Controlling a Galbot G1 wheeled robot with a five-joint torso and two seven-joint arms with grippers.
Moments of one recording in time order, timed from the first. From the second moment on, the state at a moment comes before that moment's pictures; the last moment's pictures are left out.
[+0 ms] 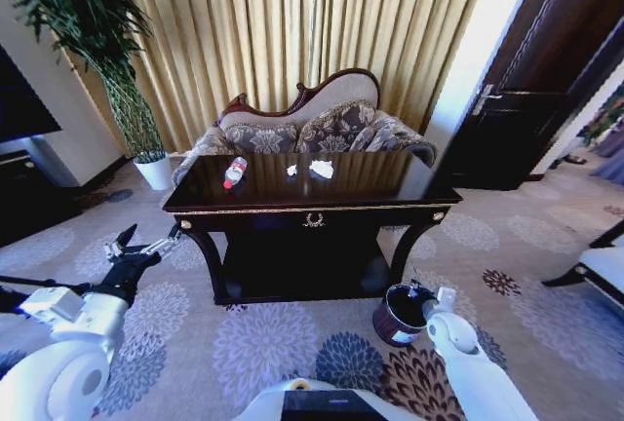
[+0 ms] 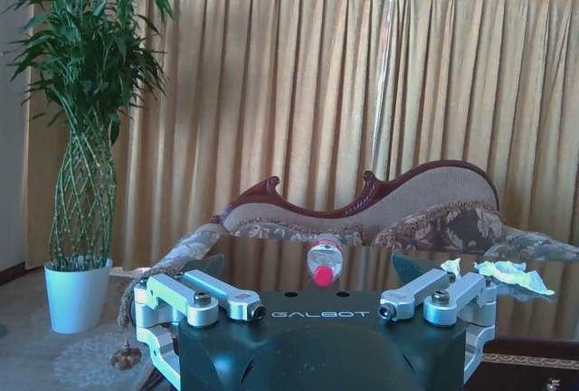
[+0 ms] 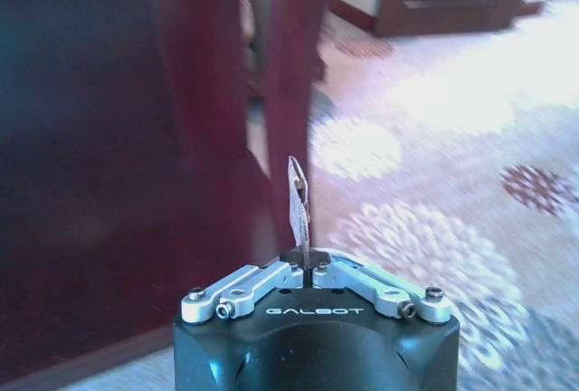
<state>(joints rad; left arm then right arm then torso) 1.68 -1.26 -1.04 -2.50 -0.66 0.43 -0.01 -1.30 1.15 0.62 1.41 0.55 -0.32 0.23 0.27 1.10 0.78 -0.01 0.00</state>
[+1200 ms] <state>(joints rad) 1.68 -1.26 -1.06 -2.50 -0.66 0.43 0.02 -1.21 1.20 0.59 1.23 0.44 -0.26 0.24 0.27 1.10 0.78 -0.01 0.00</state>
